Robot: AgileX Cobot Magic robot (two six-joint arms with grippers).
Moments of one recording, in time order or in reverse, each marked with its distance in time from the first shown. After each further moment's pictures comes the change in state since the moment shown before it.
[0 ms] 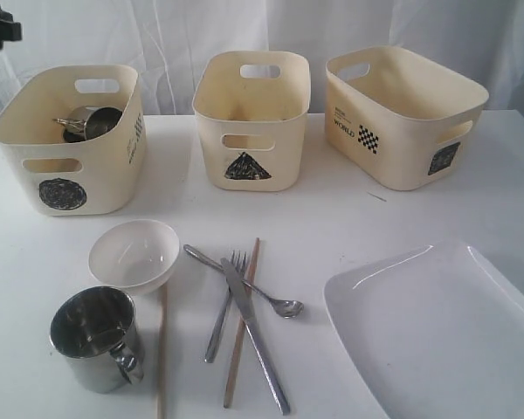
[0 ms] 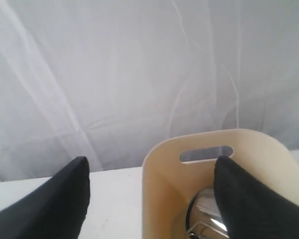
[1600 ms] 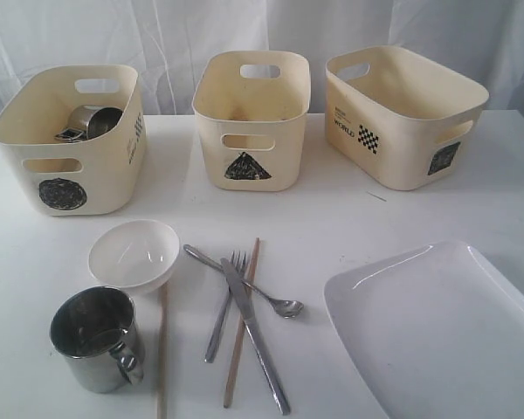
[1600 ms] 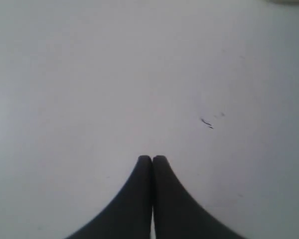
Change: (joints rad) left arm -0.020 -0.470 0.777 -0.509 0.433 0.458; right arm 0.000 0.000 0.000 0.000 0.000 0.000
